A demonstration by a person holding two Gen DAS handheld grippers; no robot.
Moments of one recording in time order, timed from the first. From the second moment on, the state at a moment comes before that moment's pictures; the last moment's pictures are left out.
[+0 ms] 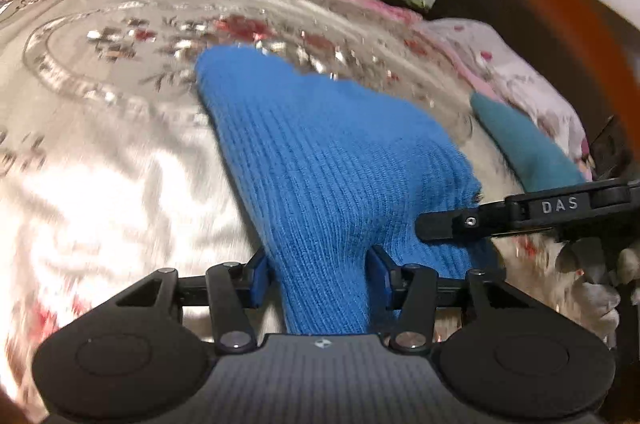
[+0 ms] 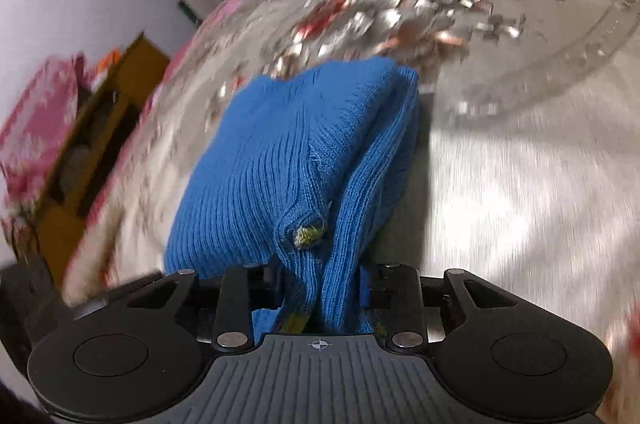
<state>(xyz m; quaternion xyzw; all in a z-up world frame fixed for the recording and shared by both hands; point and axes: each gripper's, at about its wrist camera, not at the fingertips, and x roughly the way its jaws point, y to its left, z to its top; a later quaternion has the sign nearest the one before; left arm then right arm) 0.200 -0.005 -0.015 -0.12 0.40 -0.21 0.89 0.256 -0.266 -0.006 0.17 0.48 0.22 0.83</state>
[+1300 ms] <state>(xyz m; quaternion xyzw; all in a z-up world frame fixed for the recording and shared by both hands) 0.197 -0.022 0.022 -0.06 0.33 -0.15 0.93 0.294 -0.273 0.028 0.16 0.39 0.12 0.90</state>
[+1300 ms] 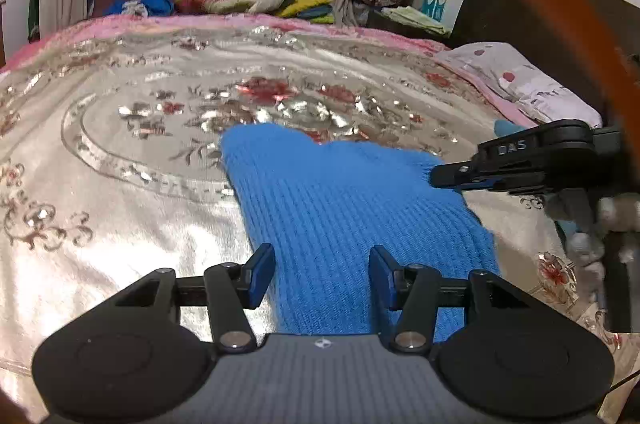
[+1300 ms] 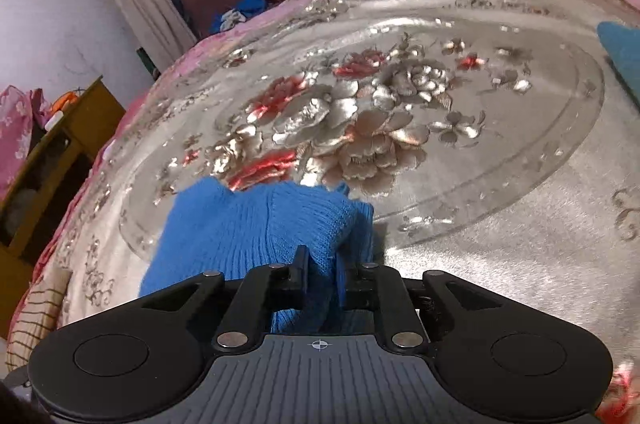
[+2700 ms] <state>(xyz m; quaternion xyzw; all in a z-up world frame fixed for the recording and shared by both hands) 0.173 -0.036 0.015 -0.04 0.39 -0.12 0.91 0.192 -0.238 0.029 0.05 0.42 0.11 0.90</state>
